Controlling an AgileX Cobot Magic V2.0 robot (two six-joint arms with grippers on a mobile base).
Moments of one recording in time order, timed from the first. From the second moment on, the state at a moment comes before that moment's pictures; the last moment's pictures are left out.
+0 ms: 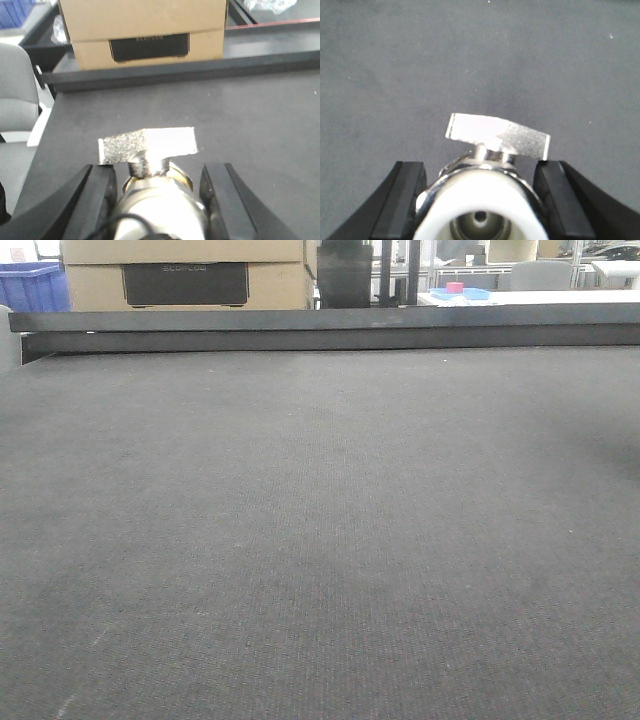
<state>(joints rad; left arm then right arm) 0.10 1.28 -1.63 -0.12 0.76 0.21 0.04 1.26 -1.53 0.17 1.02 -0.17</state>
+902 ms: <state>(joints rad) 0.10 1.28 -1.63 -0.12 0.75 0.20 0.04 1.26 -1.53 0.17 0.82 -0.17</state>
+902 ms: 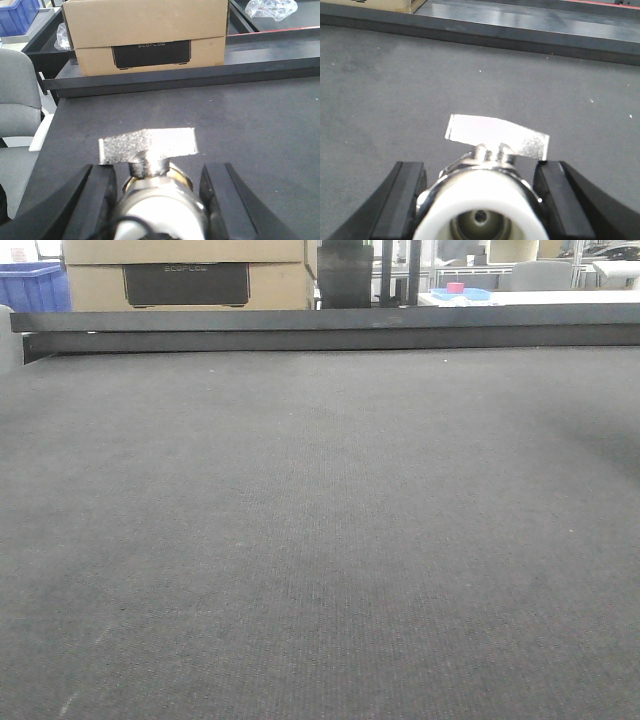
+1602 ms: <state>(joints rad) 0.10 1.28 -1.63 -0.11 0.75 0.20 0.05 1.31 -1.53 0.18 0.67 -0.17</state>
